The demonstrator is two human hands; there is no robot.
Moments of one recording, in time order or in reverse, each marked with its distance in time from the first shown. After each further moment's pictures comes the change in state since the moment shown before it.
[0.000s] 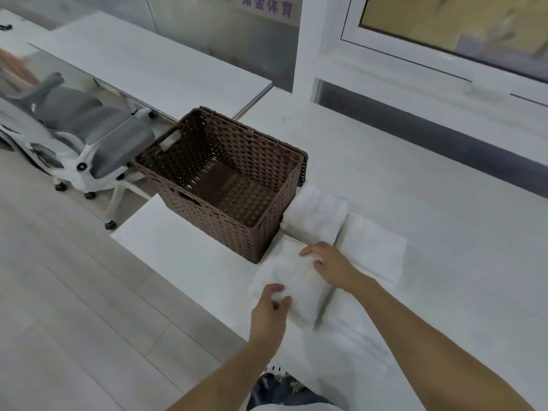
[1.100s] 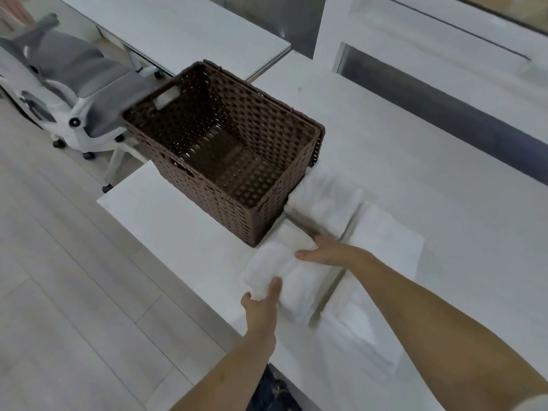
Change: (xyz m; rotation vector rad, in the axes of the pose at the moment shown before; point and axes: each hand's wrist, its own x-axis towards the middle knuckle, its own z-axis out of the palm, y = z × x) left_hand 0.045 -0.044 0.041 -0.703 0.168 -0.600; right_hand 0.062 0.019 0.005 0.090 -0.489 0.312
